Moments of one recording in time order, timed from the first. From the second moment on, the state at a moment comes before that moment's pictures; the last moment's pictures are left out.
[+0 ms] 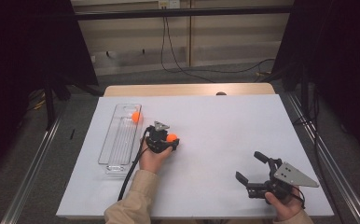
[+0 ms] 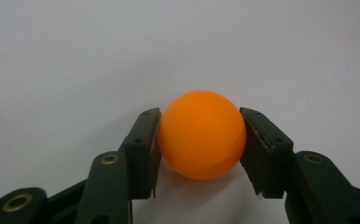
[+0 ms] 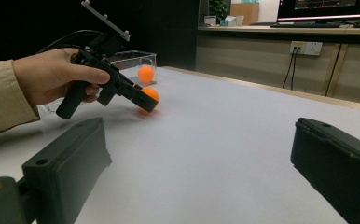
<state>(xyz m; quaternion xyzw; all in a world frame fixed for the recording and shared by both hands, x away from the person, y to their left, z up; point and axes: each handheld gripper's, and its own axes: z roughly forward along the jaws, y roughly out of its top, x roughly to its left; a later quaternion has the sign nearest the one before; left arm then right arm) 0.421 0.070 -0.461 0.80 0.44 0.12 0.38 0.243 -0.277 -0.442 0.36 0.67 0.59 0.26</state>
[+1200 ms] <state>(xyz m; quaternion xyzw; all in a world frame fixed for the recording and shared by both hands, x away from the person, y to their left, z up) 0.416 0.082 -0.443 0.80 0.45 0.10 0.39 0.243 -0.277 -0.442 0.36 0.67 0.59 0.26</state>
